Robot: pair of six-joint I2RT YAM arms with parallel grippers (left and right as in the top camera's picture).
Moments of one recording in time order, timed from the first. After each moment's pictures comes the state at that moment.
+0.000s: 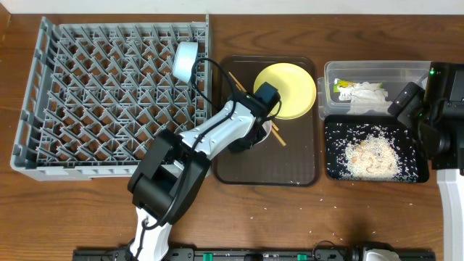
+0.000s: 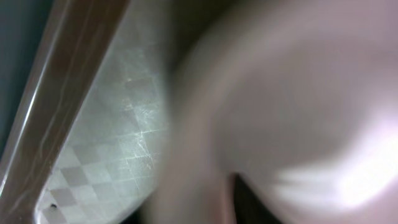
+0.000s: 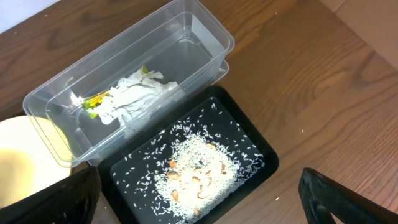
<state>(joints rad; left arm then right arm) -0.66 2.06 1.44 -0.92 -0.06 -1.20 -0.06 1.23 1.44 -1.17 0.40 0.52</state>
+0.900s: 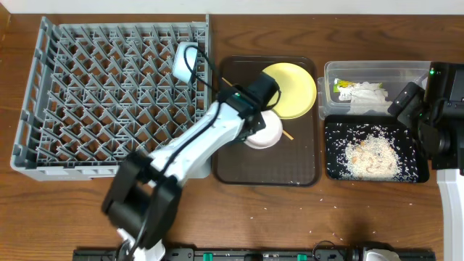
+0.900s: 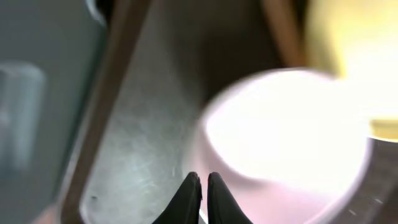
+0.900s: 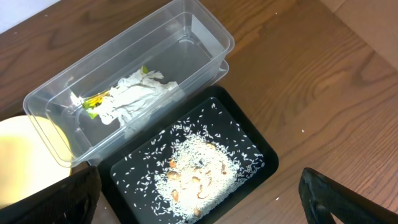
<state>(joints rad) -0.66 1.86 1.44 -0.91 -0.13 -1.00 -0.06 1.23 1.44 -1.17 0.40 0.52</state>
